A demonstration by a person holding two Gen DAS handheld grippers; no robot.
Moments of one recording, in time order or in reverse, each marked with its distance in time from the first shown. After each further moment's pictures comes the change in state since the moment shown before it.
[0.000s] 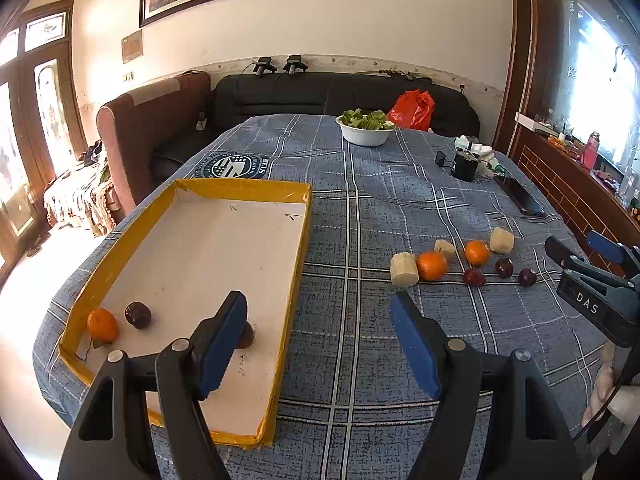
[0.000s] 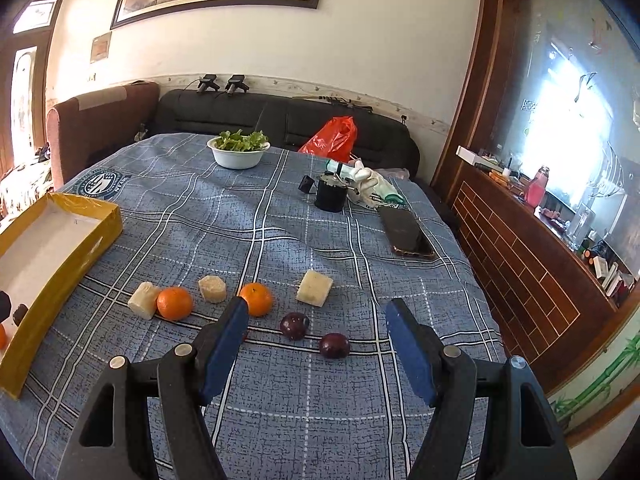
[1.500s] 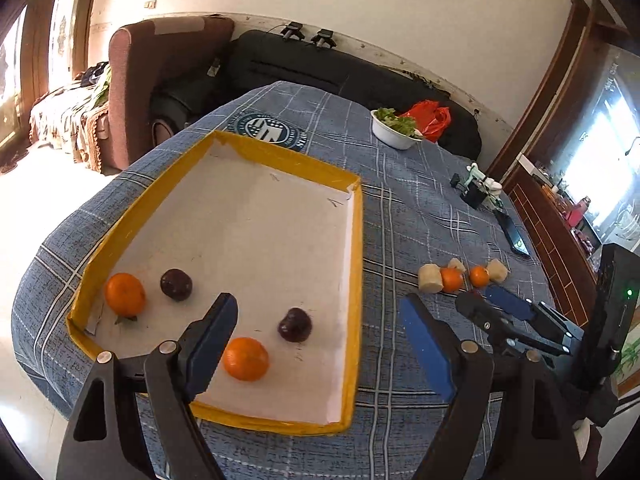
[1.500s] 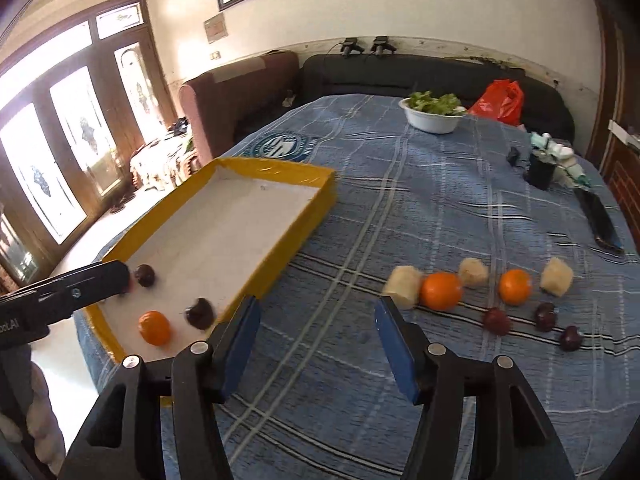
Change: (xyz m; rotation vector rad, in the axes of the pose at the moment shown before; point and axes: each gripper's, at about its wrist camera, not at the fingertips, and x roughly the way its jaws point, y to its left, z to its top) left arm -0.001 0.100 0.006 -0.239 0.105 -0.156; right arm 0.000 0.118 0.008 -0.033 0.134 0.551
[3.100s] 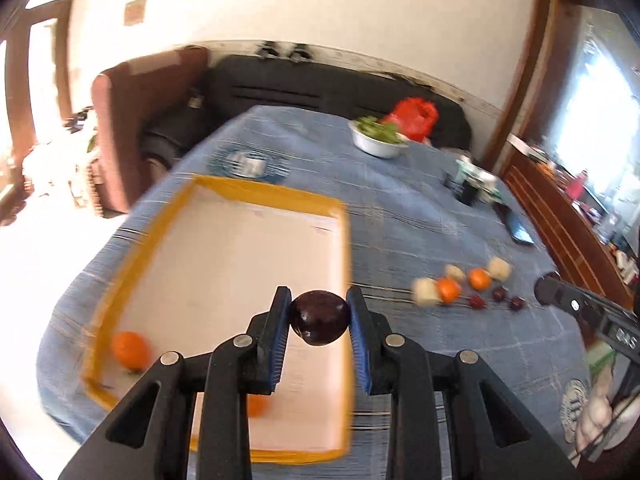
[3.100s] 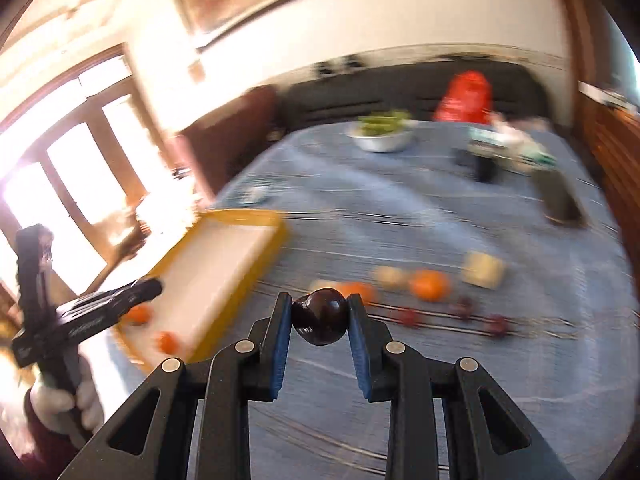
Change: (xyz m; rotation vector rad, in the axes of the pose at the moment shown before) left arm -0.014 -0.011 0.026 0.126 -0.054 0.074; right arm -0.065 -0.071 0.012 0.128 -0.063 0.159
